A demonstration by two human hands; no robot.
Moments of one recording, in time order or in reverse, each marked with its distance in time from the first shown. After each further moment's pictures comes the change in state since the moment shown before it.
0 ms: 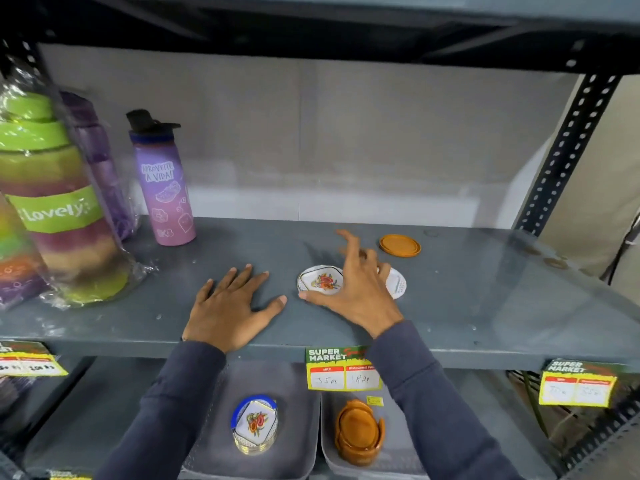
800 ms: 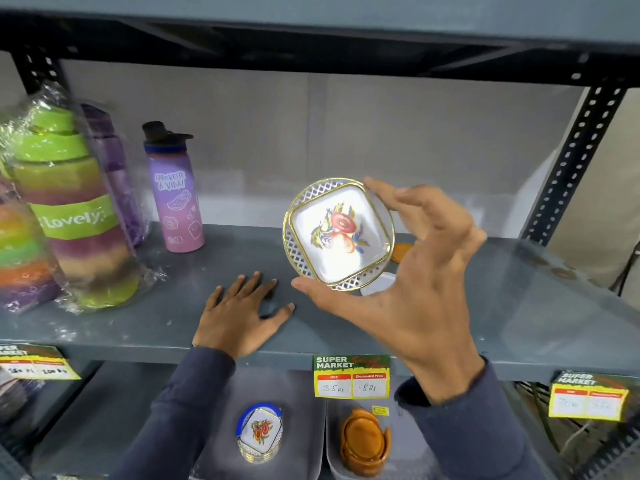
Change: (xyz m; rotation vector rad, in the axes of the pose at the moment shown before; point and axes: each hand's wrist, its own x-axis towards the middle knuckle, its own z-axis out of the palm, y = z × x) left_hand -0.004 0.005 -0.007 0.007 0.009 -0.009; right_hand -0.068 -0.087 -0.087 0.160 0.645 -0.576
